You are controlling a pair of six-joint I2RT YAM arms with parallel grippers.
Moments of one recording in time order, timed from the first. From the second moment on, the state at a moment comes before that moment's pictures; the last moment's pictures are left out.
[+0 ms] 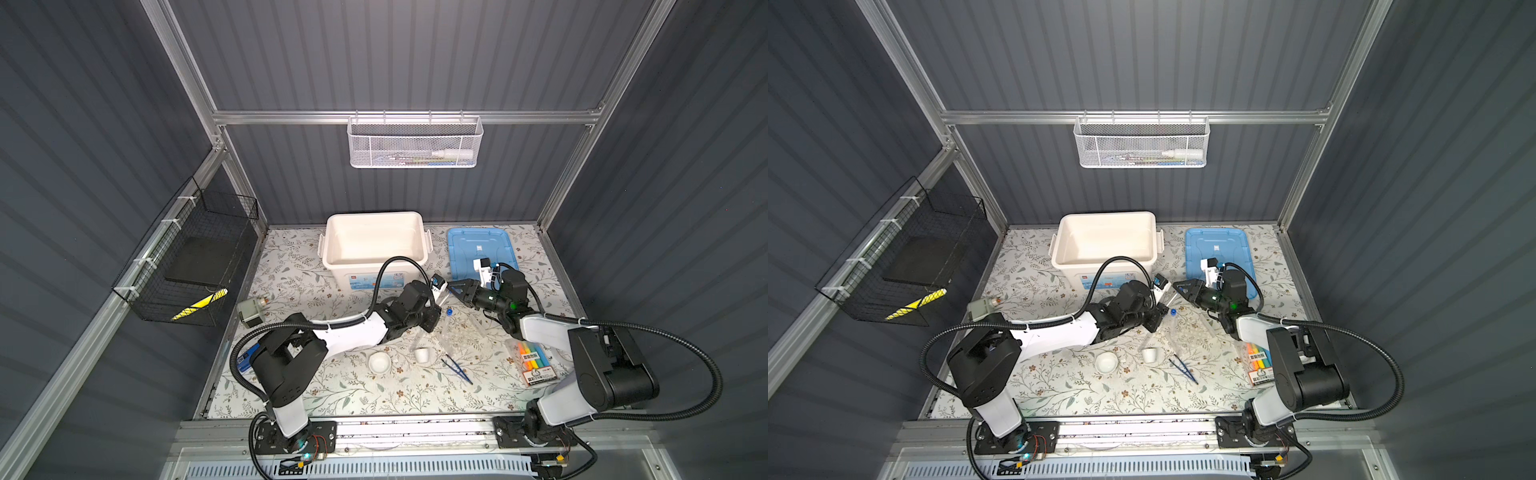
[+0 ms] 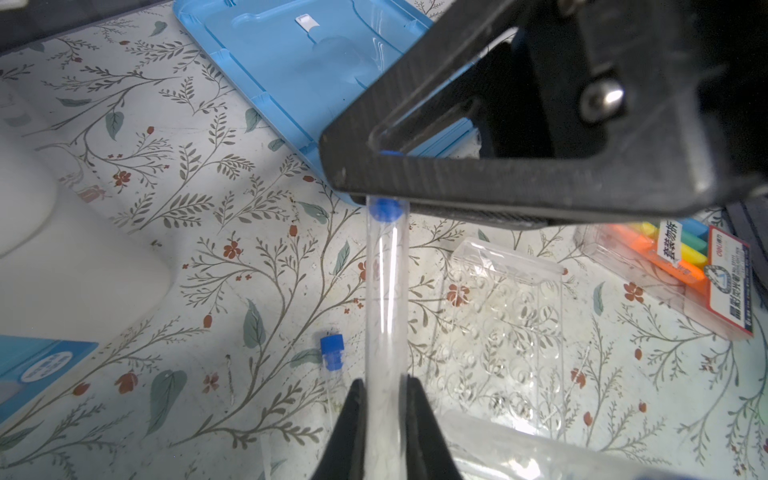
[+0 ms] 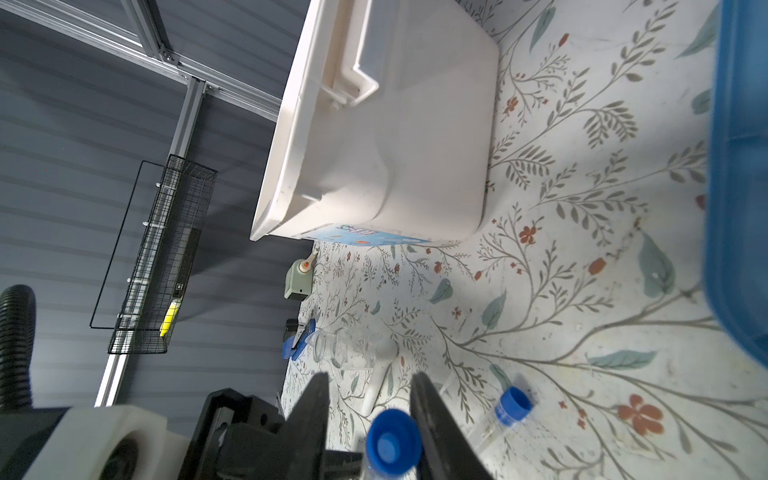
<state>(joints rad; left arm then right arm) -0.94 1.74 1.07 0.04 0.02 -0.14 0.20 1.53 0.58 0.58 -0.75 0.86</state>
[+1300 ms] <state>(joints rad) -0.94 1.72 1.06 -0.02 -0.13 -0.14 0.23 1.26 0.57 0.39 -0.47 0.66</state>
